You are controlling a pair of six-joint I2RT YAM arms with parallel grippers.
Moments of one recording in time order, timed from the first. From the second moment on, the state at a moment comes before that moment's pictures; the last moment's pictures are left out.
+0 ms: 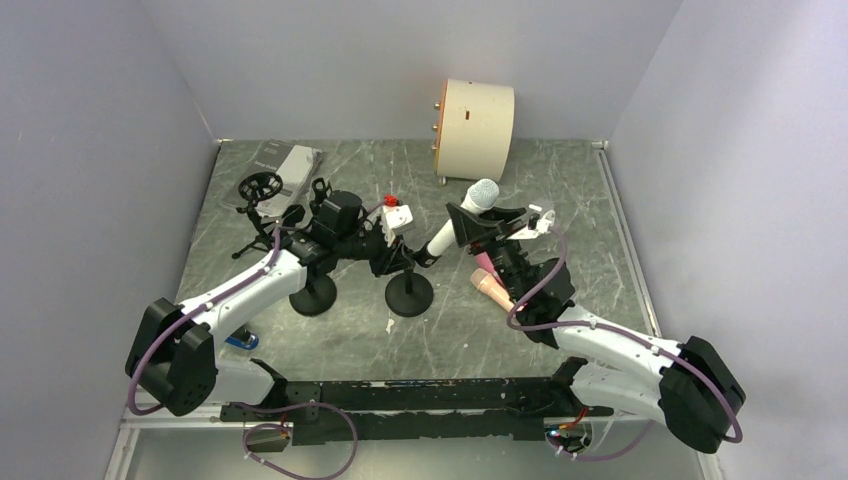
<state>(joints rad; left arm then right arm) -0.60 1.33 0.92 -0.14 0.65 0.26 0.78 1.03 0.45 1.07 0.18 0.30</state>
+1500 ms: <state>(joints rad) -0.59 1.34 0.94 -0.16 0.61 0.16 0.88 1.26 0.53 1.08 0.56 0.42</state>
